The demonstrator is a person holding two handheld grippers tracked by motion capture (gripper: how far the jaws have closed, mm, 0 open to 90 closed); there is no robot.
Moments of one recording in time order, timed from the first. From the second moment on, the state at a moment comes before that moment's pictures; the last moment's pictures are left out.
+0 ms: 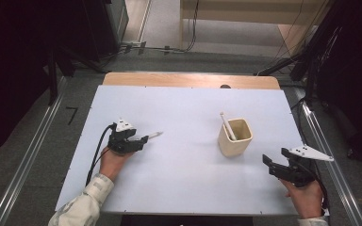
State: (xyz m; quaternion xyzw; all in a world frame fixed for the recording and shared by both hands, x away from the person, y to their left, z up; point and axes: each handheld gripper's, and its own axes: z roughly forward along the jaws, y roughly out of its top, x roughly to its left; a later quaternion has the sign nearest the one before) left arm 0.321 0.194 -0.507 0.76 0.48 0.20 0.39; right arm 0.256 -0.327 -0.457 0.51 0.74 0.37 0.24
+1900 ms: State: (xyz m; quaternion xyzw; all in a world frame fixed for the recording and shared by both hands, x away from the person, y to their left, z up) left arm 0.322 0.184 -0.512 0.79 0.46 0.17 0.36; right arm 0.256 -0.328 -0.457 0.51 0.74 0.37 0.24
